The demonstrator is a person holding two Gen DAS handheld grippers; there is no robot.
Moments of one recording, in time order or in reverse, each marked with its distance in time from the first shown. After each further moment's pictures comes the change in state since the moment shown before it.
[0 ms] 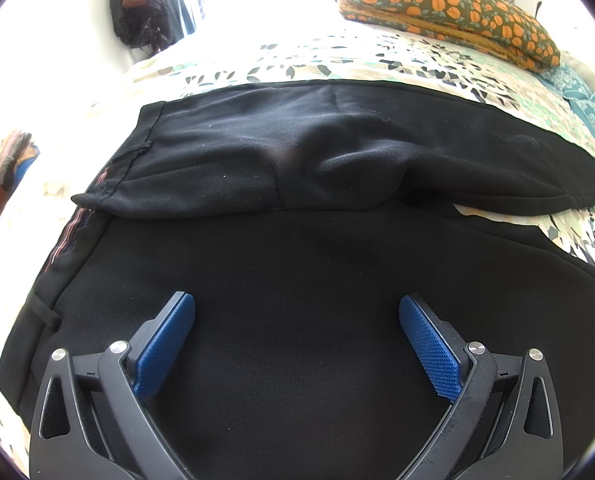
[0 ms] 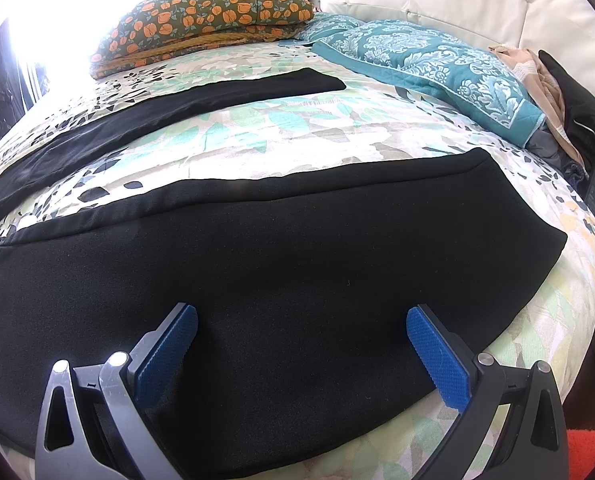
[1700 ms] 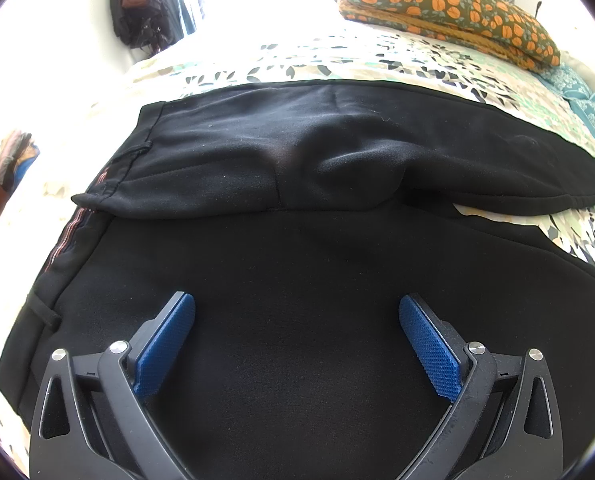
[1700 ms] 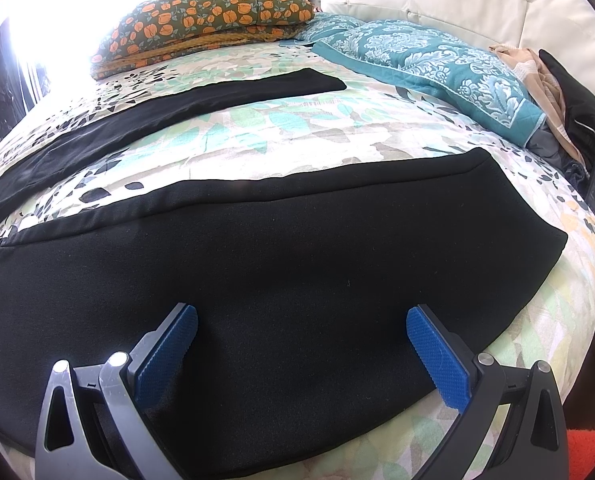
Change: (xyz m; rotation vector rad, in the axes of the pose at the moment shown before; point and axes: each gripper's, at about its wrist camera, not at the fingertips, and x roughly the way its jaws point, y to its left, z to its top) left arm 0.000 0.000 0.000 0.000 0.000 0.000; right arm -0.002 -0.003 0.004 0.003 0.010 0.016
